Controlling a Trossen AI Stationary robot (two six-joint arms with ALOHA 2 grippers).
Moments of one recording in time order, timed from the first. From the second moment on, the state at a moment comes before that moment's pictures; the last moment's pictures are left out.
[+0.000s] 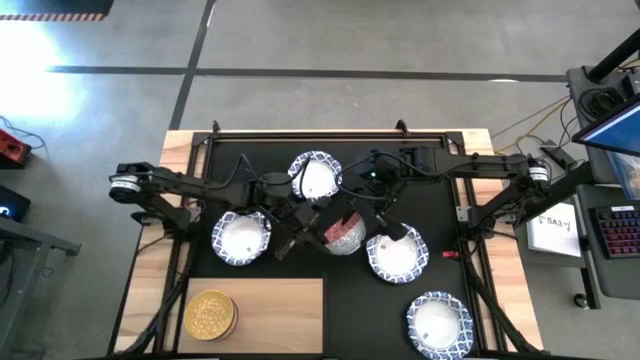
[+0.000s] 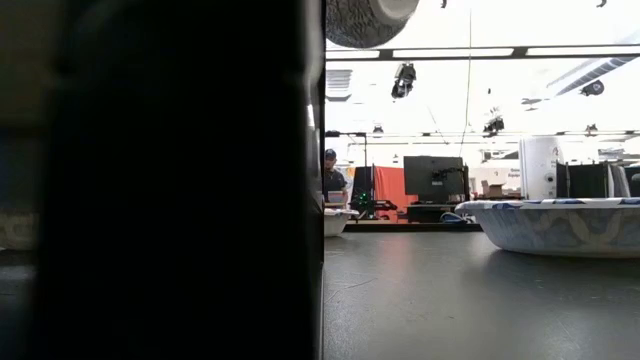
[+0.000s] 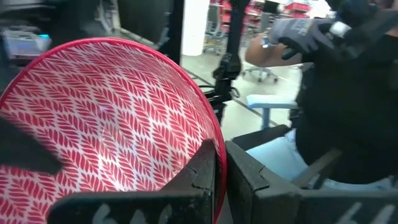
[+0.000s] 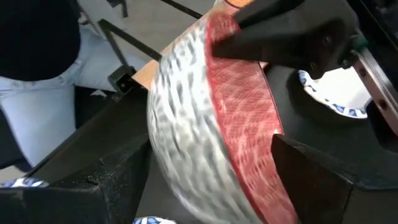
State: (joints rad) left arm -0.03 1.53 1.00 0.38 0.67 0.00; right arm -0.09 1.53 1.50 -0.81 -0.67 -0.52
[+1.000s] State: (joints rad) left arm -0.02 1.42 1.00 0.09 0.42 -0.17; right arm -0.10 1.52 1.67 -1.07 -0.29 -0.52
